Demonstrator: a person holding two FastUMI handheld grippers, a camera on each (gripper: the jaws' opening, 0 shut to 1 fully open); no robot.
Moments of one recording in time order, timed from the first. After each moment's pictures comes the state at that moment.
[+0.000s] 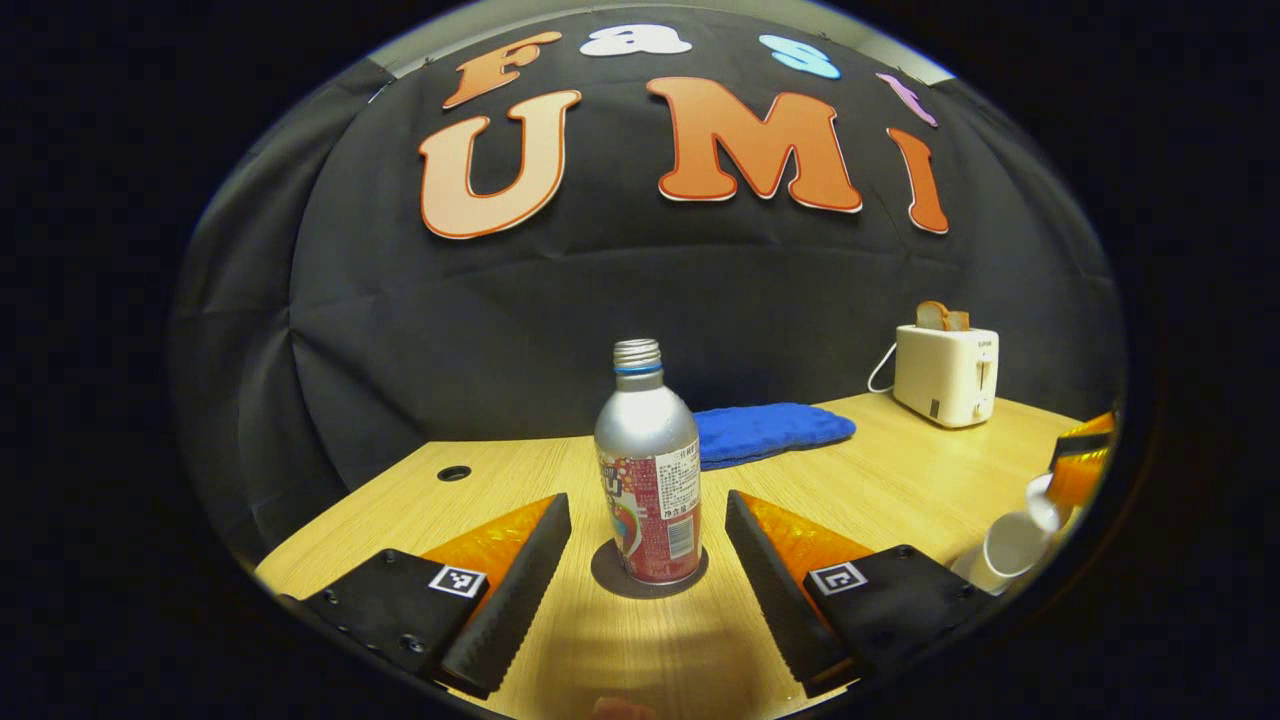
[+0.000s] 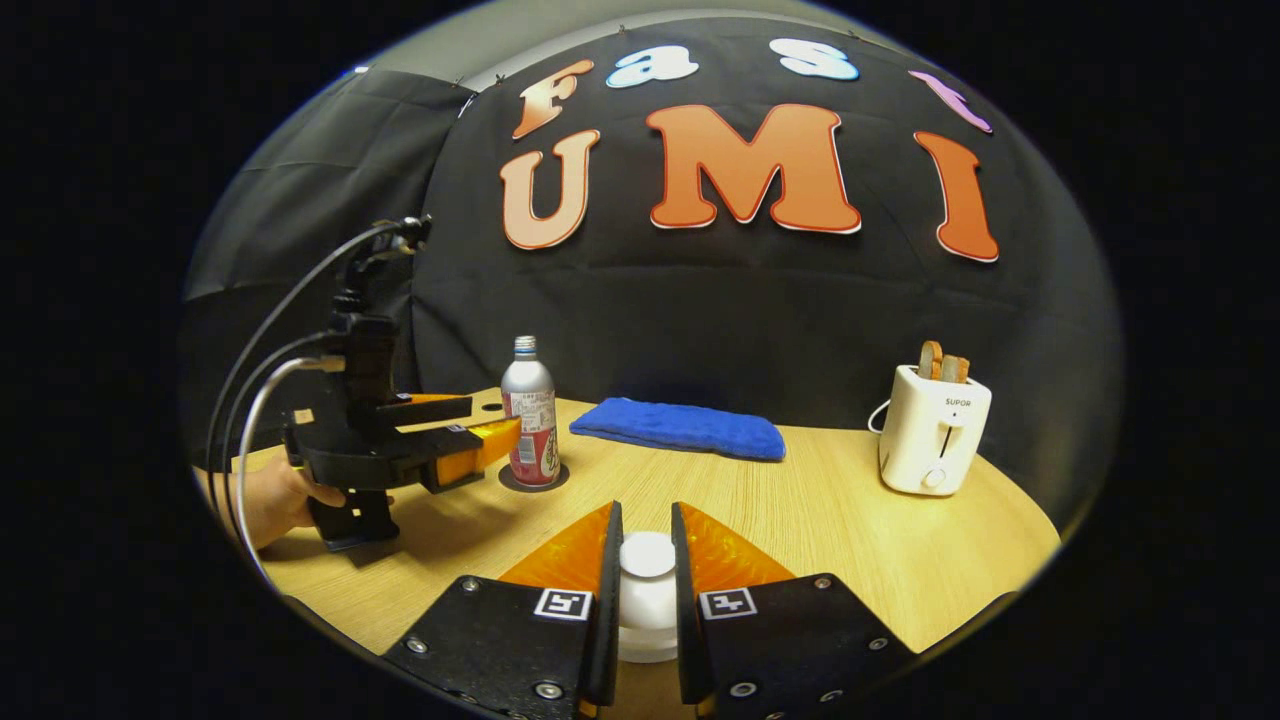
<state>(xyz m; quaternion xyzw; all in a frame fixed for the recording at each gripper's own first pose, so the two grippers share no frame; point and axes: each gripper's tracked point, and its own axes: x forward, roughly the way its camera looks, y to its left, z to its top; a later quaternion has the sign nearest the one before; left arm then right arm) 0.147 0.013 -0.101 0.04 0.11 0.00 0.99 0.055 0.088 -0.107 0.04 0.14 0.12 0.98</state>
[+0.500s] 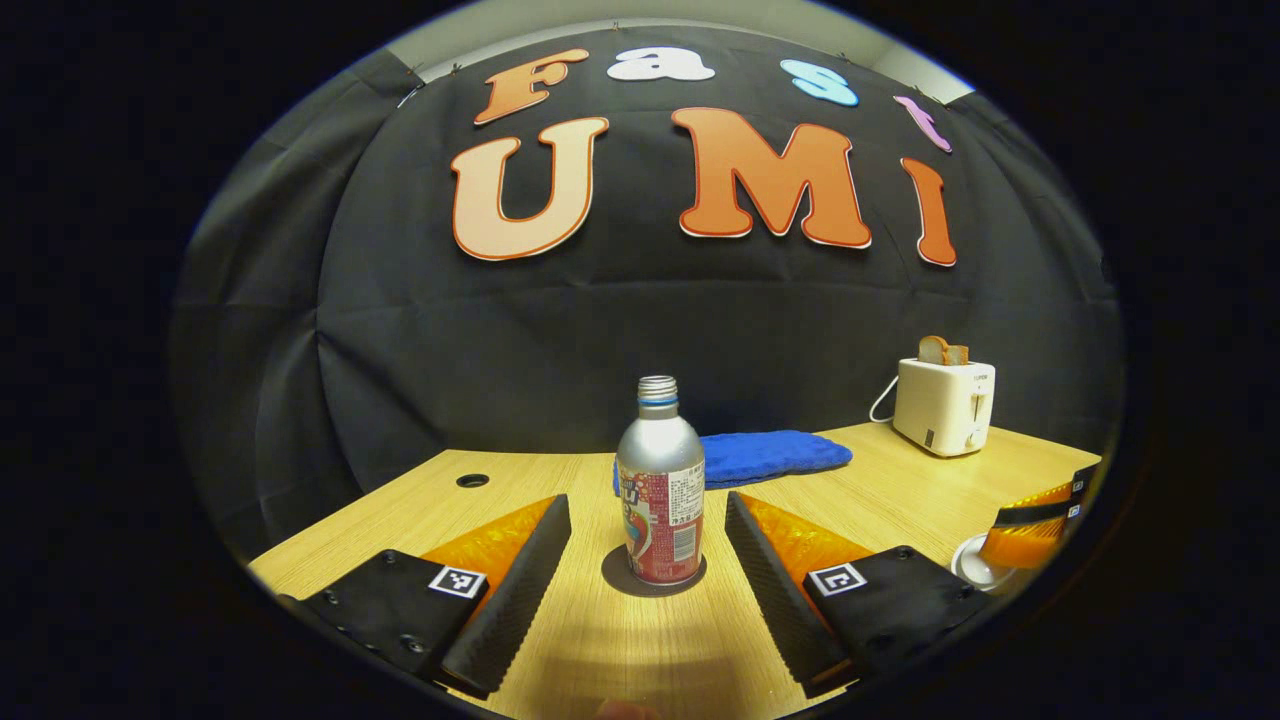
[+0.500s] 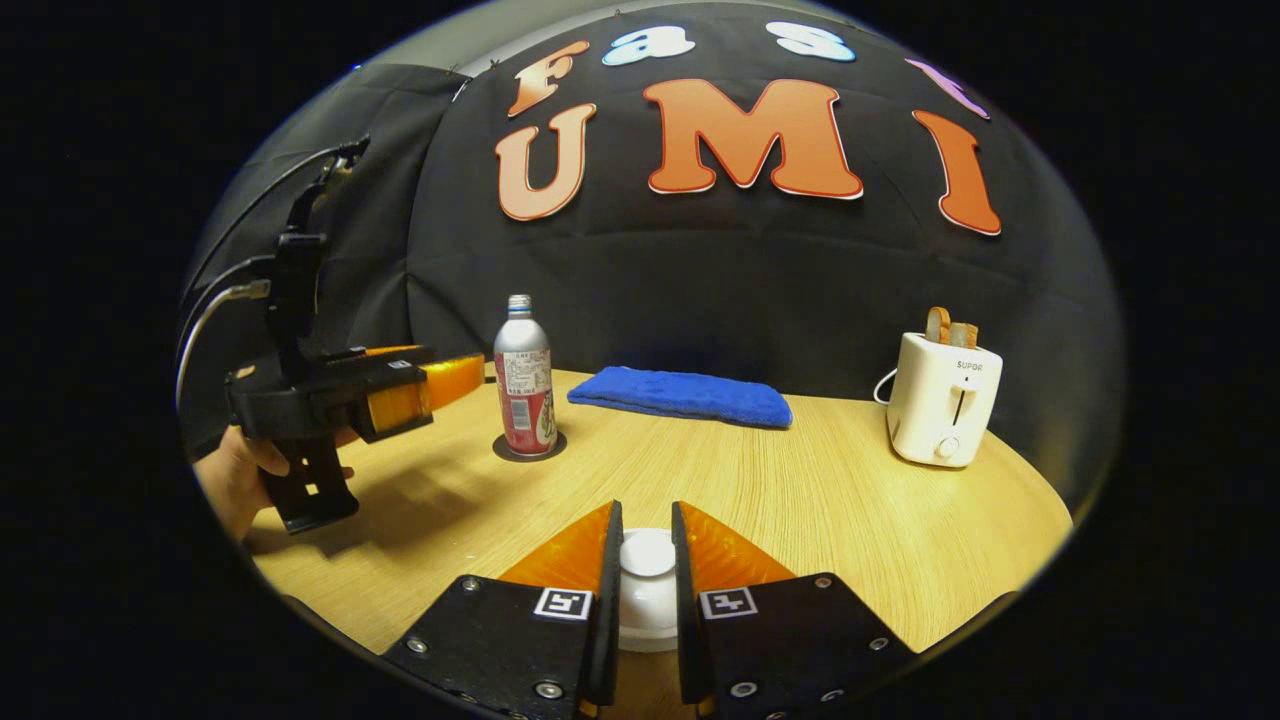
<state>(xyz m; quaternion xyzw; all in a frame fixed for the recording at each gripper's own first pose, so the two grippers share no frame) 0.124 0.018 -0.076 0.02 0.08 0.02 1.00 0.057 0.090 -0.140 0.03 0.17 0.11 0.98</state>
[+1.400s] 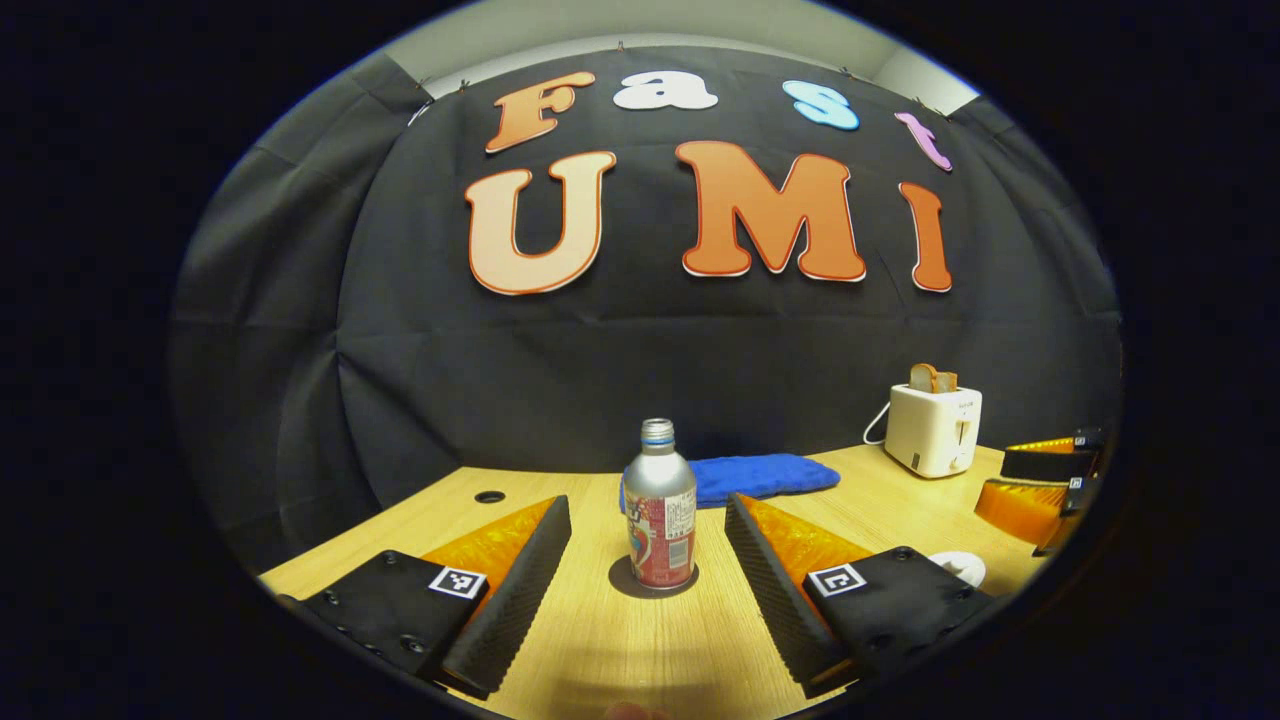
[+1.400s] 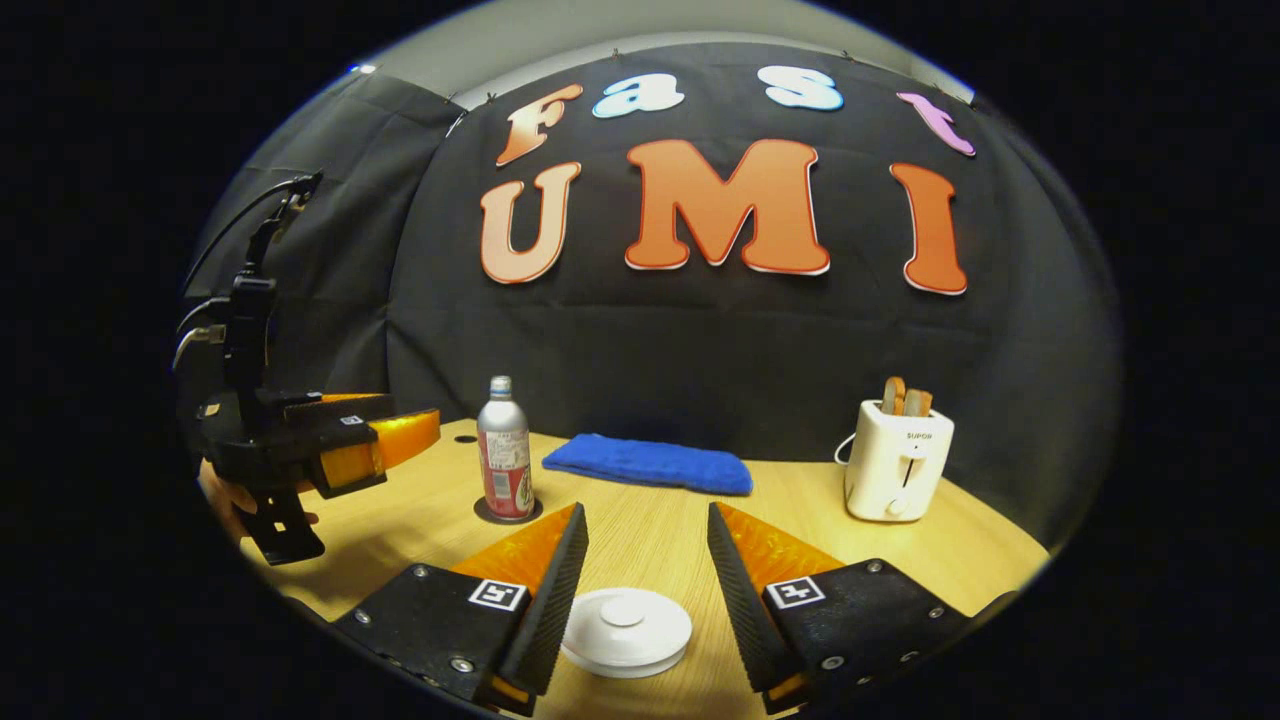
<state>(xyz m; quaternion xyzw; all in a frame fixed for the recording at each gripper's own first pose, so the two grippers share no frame) 0.087 0.017 -0.025 0.03 0.05 0.03 1.00 0.058 0.064 -0.048 0.03 0.06 0.06 1.00</state>
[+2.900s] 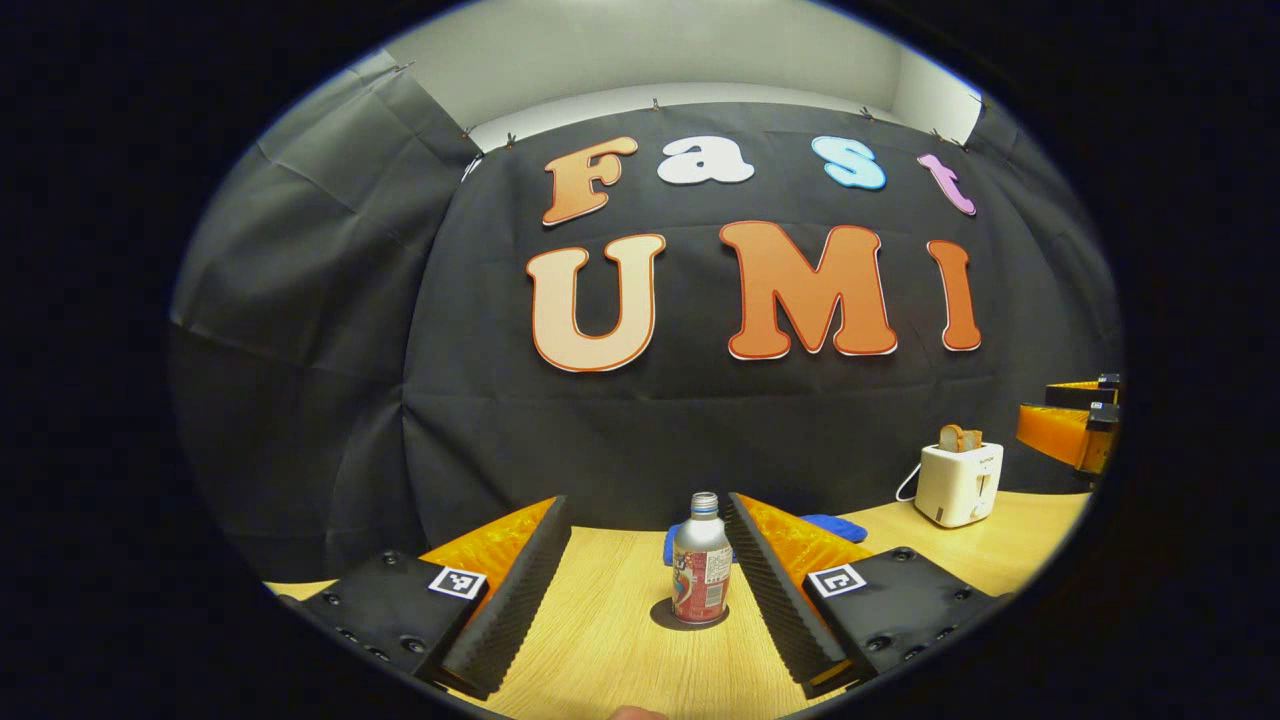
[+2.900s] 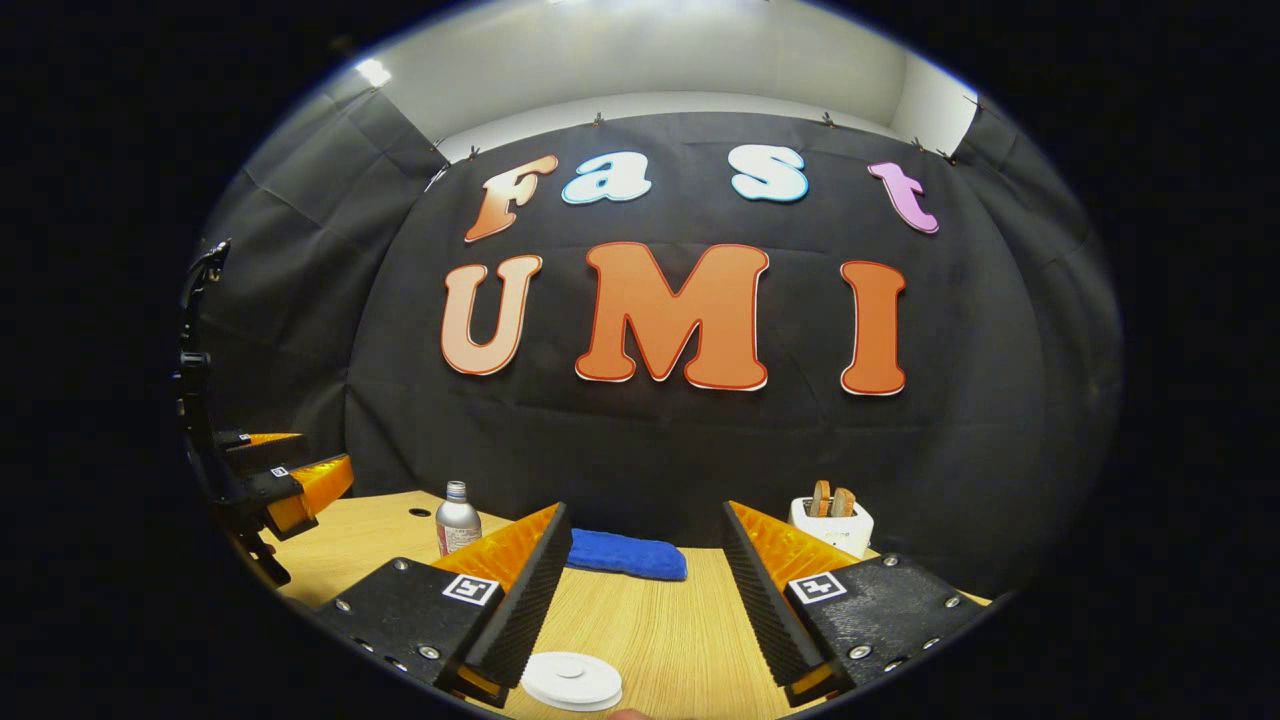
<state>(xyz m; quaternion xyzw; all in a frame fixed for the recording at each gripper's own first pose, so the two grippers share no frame) 0.042 0.040 0.032 0.02 -0.05 0.09 0.99 0.048 0.015 0.037 0.01 -0.05 -0.01 1.00</state>
